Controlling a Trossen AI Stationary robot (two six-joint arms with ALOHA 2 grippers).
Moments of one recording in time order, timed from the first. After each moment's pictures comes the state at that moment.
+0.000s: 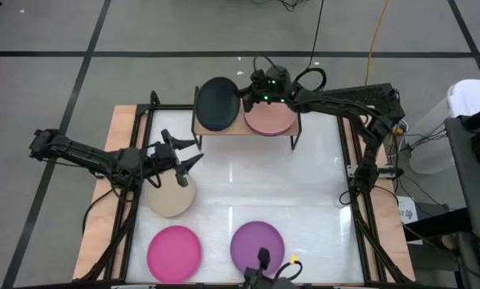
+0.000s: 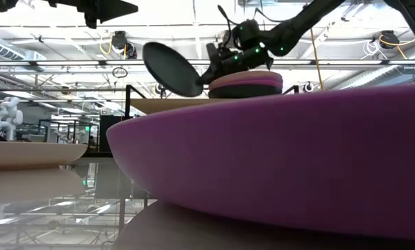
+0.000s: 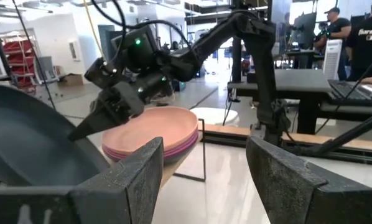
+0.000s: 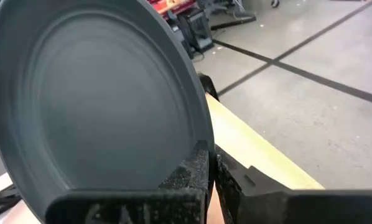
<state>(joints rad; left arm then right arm) -0.24 0.82 0.50 0.41 -0.60 0.10 -0.62 1.85 1.37 0.19 -0.32 0.30</state>
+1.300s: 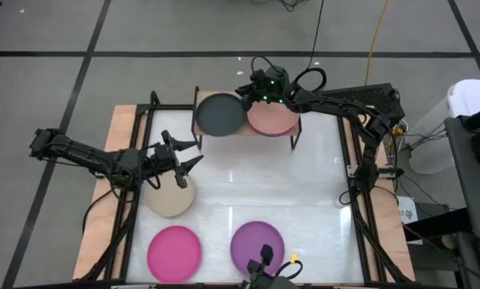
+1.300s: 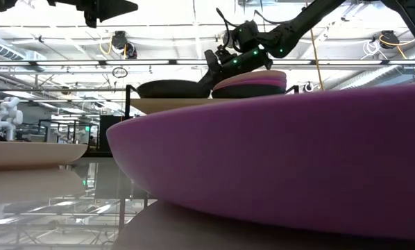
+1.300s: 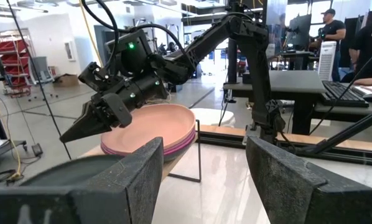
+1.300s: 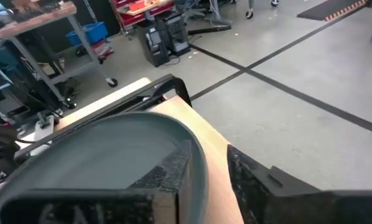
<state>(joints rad) -0.25 0.82 0.50 0.41 -0.60 0.09 -0.63 1.87 1.37 0.19 -0.21 0.21</state>
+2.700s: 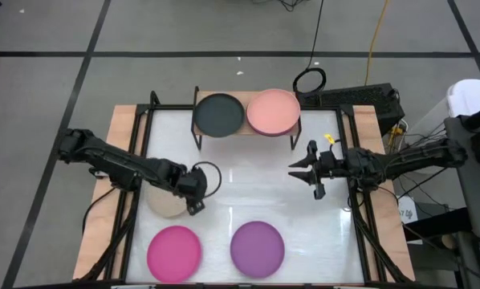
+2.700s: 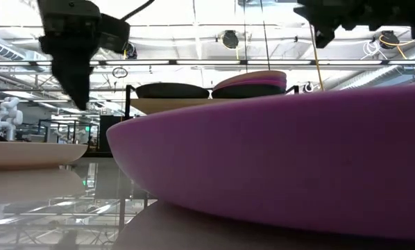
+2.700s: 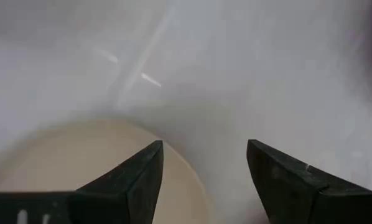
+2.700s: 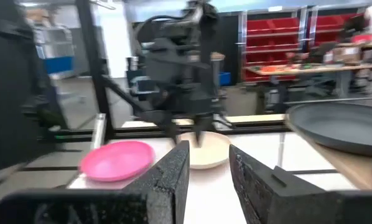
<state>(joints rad) -0.26 1.42 0.99 -0.87 -0.09 -0.79 0.12 0.72 0.33 0.43 0.08 0.08</state>
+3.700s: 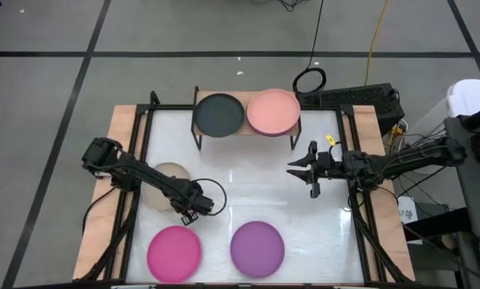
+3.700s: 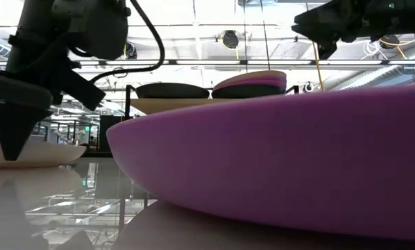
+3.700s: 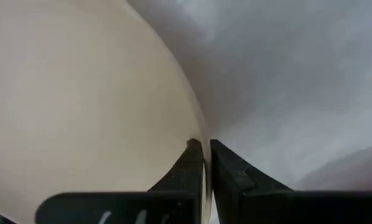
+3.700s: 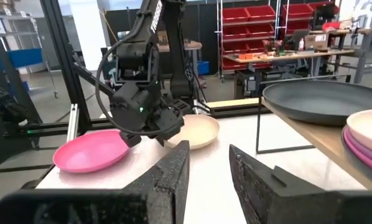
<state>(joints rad) -0.33 1.72 0.99 -1.05 0.04 -0.90 0.14 0.73 0.28 0.44 0.19 0.10</state>
